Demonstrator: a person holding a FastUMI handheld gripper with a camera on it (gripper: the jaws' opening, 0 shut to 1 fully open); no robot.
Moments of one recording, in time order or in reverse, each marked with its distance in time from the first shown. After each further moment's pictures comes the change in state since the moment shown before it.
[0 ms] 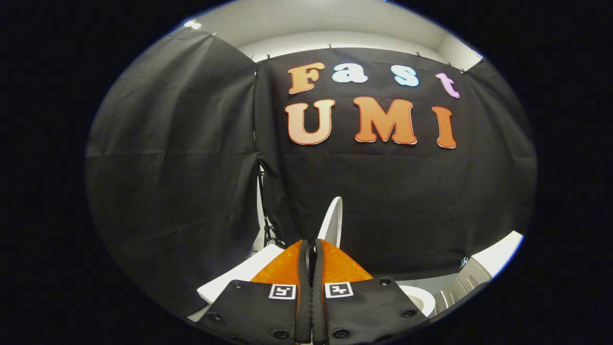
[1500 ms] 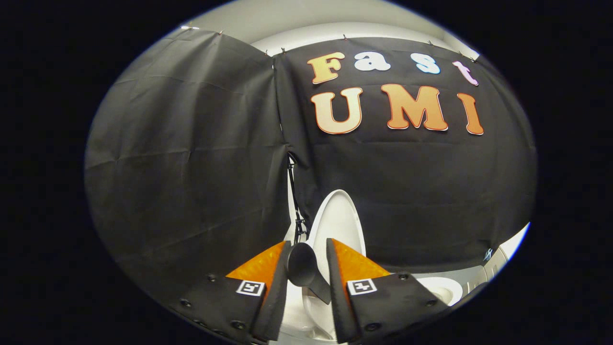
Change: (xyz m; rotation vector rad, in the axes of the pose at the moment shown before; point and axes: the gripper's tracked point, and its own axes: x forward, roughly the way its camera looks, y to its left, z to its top) arm 0.014 0.071 -0.013 0.081 0.056 0.170
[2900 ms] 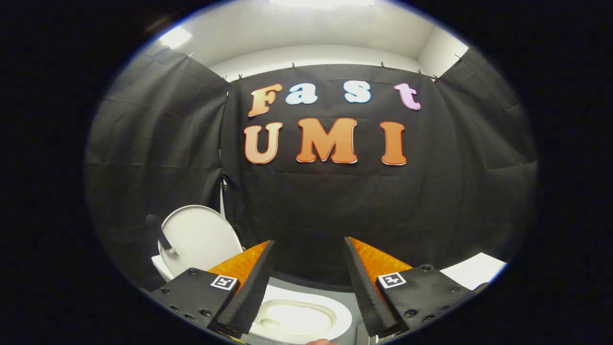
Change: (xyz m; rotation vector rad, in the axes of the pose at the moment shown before) arm -0.238 -0.368 0.066 -0.088 -0.148 -0.276
